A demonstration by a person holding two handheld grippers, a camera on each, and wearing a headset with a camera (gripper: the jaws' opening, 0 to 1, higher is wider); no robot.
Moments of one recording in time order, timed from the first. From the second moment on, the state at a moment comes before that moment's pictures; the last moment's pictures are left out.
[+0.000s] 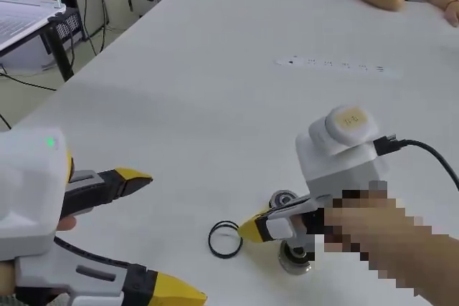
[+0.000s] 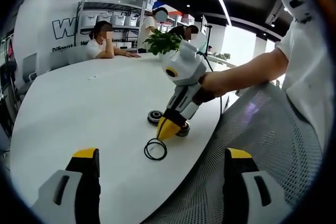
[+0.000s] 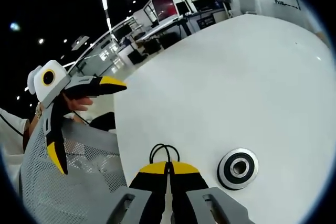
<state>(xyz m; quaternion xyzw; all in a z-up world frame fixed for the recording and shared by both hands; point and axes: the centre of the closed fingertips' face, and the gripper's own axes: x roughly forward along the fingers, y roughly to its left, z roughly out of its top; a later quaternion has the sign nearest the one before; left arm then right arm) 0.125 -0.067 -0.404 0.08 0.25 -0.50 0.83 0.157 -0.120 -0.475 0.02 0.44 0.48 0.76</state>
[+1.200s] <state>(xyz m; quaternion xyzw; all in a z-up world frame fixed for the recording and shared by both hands) 0.122 -0.066 -0.407 0.09 0.26 -0.50 0.82 0.164 -0.128 -0.445 0.00 0.40 0.49 0.78</state>
